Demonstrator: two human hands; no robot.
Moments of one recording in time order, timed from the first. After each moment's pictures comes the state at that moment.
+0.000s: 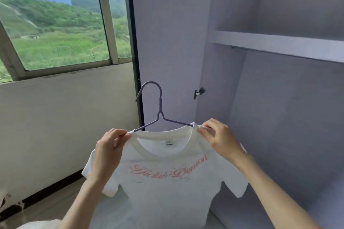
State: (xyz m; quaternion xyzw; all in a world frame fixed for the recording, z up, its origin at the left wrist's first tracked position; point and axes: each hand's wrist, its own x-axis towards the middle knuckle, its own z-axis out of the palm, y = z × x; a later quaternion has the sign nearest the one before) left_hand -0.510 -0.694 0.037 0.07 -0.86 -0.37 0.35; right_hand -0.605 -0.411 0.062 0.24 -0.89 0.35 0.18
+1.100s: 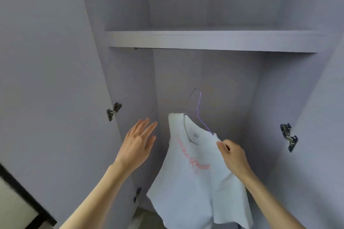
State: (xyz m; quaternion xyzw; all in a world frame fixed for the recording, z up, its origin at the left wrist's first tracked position) left_hand -0.763 -0.481 0.020 -0.34 -0.90 -0.21 0.17; right_hand -0.644 -0.214 -0.011 -0.23 -0.86 0.40 0.21
